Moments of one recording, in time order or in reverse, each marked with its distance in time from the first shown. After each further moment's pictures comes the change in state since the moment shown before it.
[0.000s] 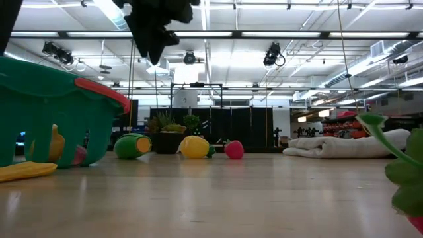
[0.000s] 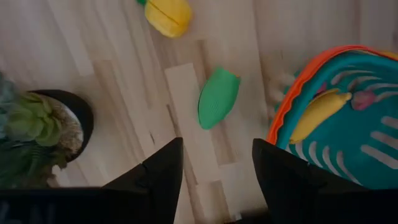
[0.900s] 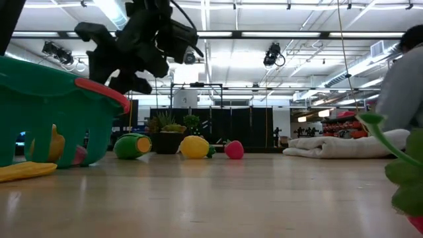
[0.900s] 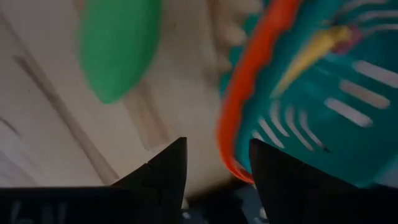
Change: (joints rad) left arm -0.011 0.015 -0.437 0.107 0.145 0.003; right arm 0.003 0.003 -0.042 -0.084 0.091 -0.030
